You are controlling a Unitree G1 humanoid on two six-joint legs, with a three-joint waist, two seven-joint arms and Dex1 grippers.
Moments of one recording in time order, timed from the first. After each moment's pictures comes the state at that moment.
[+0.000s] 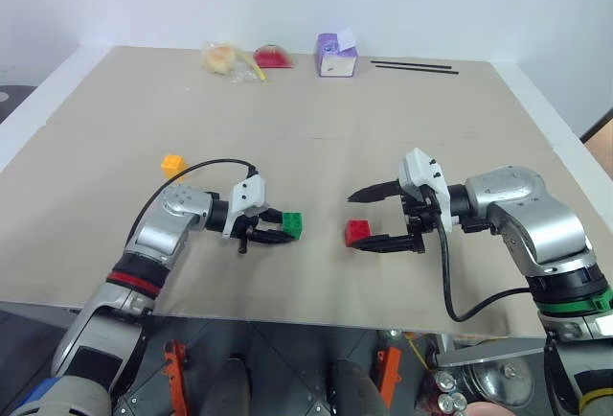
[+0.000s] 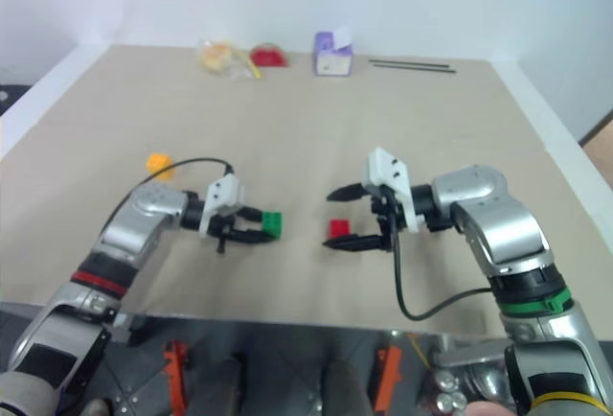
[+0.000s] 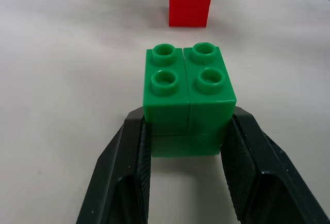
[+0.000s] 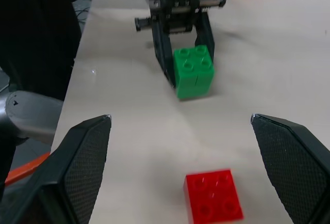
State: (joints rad) left arm -0.73 0.45 -0.27 0.45 -0.18 0.08 -1.32; right arm -0.61 -0.80 0.14 -0.11 0.41 0.54 1.32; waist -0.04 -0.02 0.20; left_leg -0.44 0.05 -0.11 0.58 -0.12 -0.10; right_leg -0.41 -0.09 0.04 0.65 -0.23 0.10
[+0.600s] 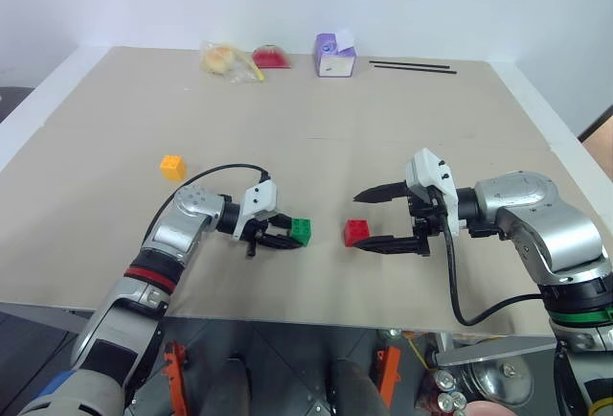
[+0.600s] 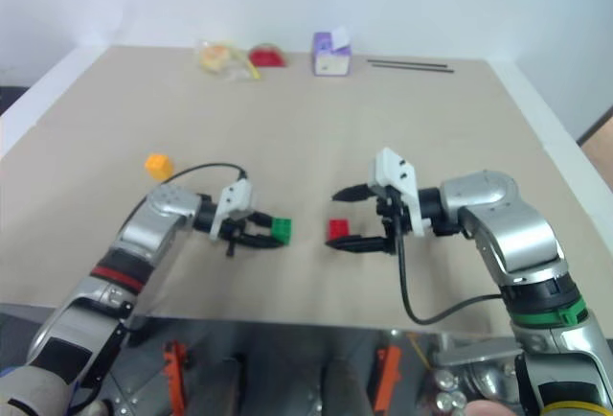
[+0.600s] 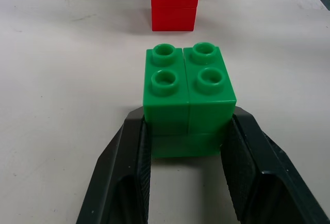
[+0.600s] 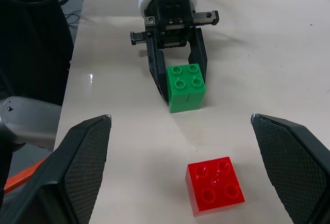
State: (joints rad) left arm -0.75 0.39 -0.28 0.52 -0.14 0.04 -1.36; right arm -0.58 -0.82 0.11 -0.17 0.44 0.59 1.27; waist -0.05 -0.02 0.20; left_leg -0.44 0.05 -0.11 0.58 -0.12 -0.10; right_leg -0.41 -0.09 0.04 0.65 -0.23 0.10
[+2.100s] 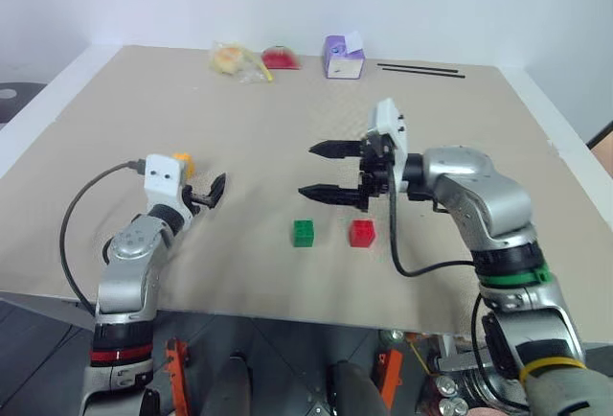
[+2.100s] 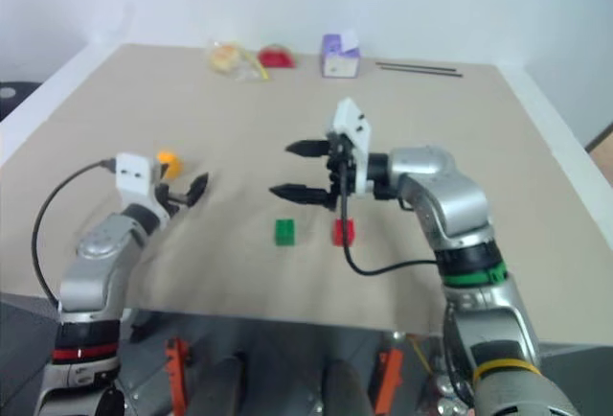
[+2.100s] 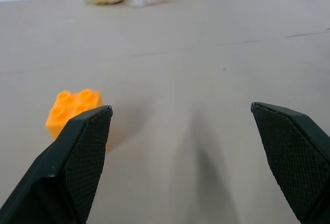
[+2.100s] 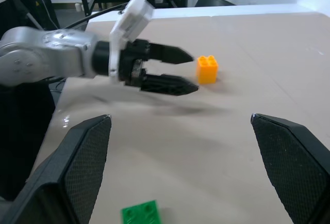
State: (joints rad) left arm -0.35 0.26 0.21 -0.10 -0.15 0.42 -0.30; right arm -0.84 -0.50 0.15 0.08 0.43 0.55 1.09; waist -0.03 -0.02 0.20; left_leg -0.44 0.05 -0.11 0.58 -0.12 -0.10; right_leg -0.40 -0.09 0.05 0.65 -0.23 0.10
